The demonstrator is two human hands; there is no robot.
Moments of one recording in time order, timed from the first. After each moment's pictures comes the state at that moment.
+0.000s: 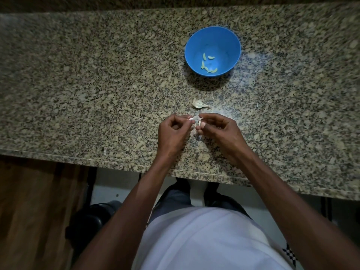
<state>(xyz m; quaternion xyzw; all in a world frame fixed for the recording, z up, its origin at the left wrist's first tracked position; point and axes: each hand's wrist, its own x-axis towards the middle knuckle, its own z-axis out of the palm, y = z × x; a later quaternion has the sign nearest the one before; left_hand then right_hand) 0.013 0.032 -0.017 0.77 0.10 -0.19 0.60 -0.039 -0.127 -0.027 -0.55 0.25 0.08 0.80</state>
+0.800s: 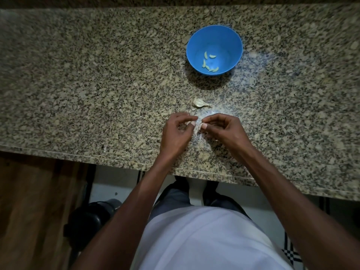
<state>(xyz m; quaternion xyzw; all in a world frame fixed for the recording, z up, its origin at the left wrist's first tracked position) 0.012 0.034 -0.019 0.85 -0.03 -0.18 0.50 -0.039 -0.140 -0.031 -0.65 0.22 0.10 0.72</state>
